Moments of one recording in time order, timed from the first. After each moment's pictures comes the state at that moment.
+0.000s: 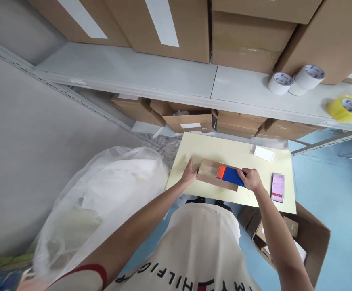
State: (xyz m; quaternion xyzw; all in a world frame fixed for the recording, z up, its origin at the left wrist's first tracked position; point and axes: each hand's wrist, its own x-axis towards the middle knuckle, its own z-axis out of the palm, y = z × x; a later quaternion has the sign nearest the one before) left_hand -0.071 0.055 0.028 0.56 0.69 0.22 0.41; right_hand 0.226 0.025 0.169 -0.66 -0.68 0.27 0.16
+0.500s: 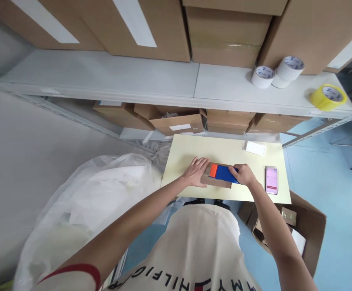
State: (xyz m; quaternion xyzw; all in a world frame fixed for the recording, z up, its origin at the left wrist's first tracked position) left_hand -0.029 0.074 0.090 0.92 0.34 0.01 0.19; right_hand 0.231 0.030 0.174 -0.65 -0.69 0.30 0.14
